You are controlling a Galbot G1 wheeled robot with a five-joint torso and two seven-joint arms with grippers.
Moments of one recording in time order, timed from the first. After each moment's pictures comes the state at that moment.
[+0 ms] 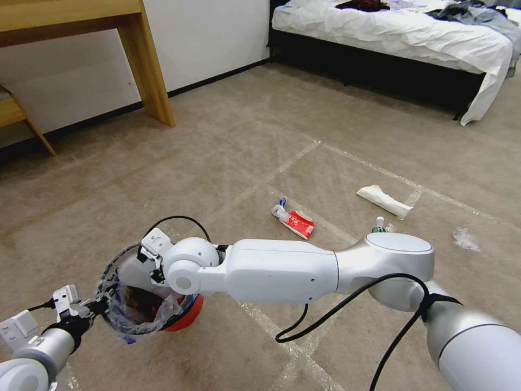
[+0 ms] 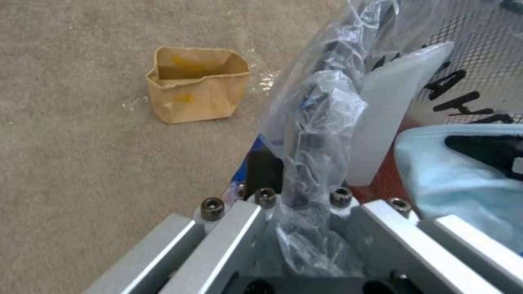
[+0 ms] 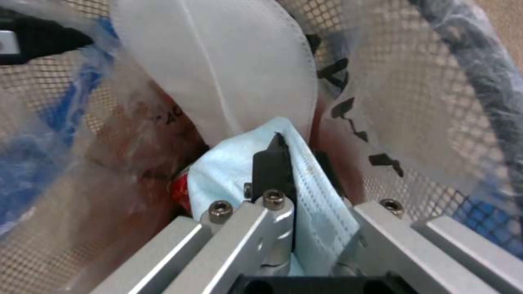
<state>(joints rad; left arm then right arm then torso) 1.61 -1.32 -1.06 -2.13 -0.88 0.71 -0.02 0.03 1.53 -1.03 1.55 1.47 -0.74 0.72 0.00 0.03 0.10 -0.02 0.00</state>
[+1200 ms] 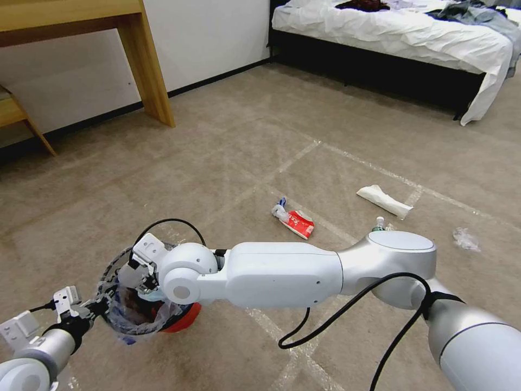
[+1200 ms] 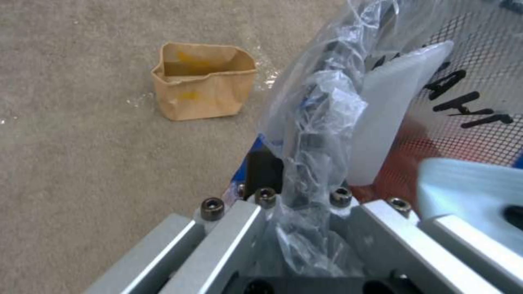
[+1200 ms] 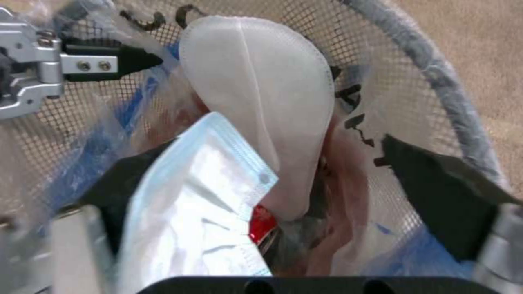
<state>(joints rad) 1.60 -1.32 -1.06 -2.10 -0.87 0.70 -0.02 0.06 1.53 -1.04 1.64 1.49 -0.74 0.76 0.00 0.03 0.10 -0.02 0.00</state>
